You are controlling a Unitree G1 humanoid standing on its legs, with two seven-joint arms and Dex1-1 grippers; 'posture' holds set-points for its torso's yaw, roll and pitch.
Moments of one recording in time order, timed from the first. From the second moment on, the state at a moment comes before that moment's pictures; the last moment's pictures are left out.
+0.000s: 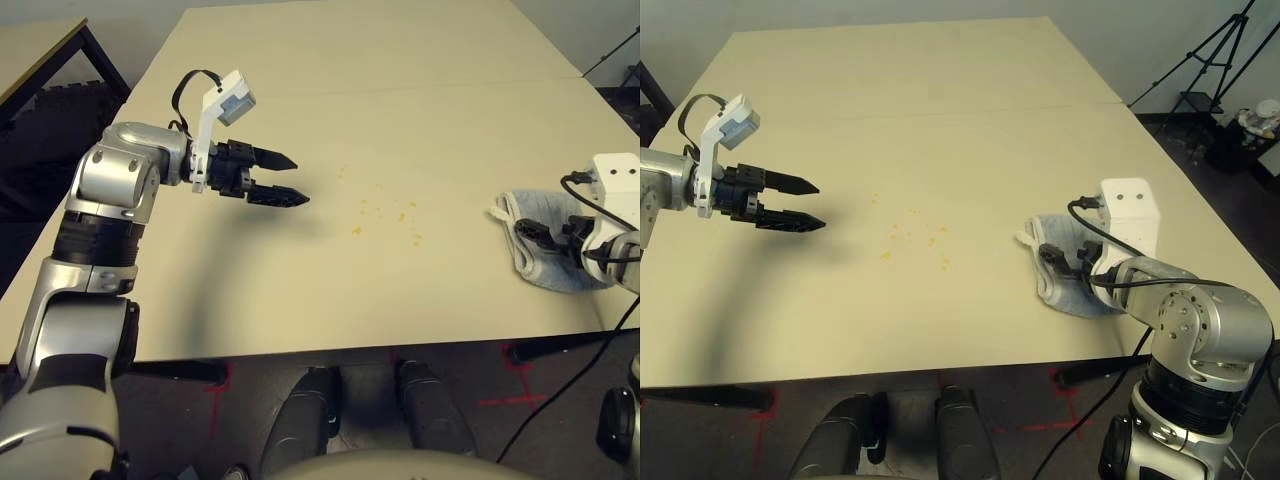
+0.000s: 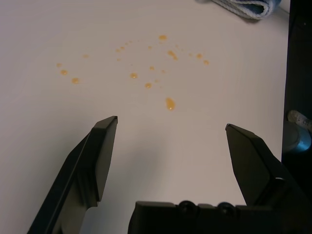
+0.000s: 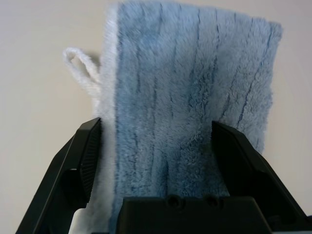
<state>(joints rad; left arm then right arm) -0.88 0.81 -0.14 0.22 -0.27 0.73 -1.41 -0.38 -0.61 -0.38 -0.38 0.46 1.54 0.13</state>
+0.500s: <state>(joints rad) -0.86 0.80 -0.14 0.17 -0.30 0.75 -1.38 -0.37 -0.67 -0.31 -0.18 0.38 1.35 0.20</state>
